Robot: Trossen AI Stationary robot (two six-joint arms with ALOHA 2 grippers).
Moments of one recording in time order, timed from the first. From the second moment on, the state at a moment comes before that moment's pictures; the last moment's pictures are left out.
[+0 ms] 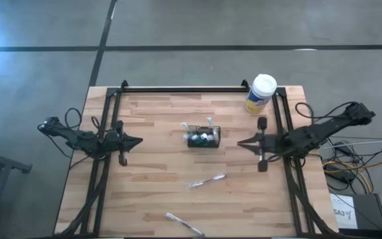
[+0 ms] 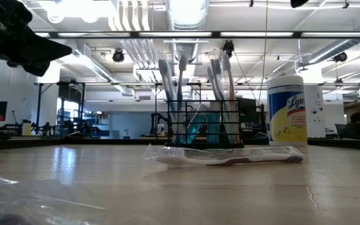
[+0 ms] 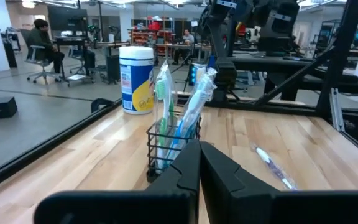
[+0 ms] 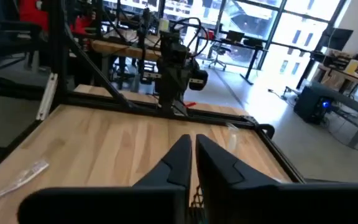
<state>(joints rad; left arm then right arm) -0.43 0.02 0.08 -0.09 -0.64 -0.06 0.43 0.78 0.63 0.04 0.50 -0.10</state>
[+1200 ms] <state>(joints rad) -0.43 0.02 0.08 -0.07 -0.63 -0.11 0.55 1.18 0.74 -0.27 0.37 0.23</state>
